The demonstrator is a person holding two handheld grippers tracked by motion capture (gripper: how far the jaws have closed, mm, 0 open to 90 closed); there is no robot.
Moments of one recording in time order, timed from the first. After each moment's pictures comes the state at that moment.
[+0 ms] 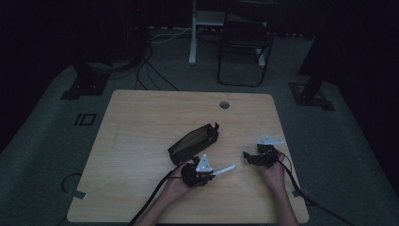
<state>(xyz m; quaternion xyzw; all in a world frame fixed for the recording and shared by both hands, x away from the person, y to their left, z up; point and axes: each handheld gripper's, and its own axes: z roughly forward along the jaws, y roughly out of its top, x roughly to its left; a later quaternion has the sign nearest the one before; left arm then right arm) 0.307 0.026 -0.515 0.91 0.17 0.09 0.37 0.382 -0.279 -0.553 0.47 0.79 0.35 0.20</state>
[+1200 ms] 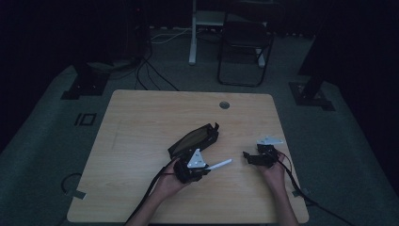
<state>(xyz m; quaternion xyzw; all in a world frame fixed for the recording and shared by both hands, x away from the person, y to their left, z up) 0.306 0.048 -0.483 0.90 0.17 0.11 0.39 0.382 -0.279 -0.553 0.47 0.79 0.35 0.20</state>
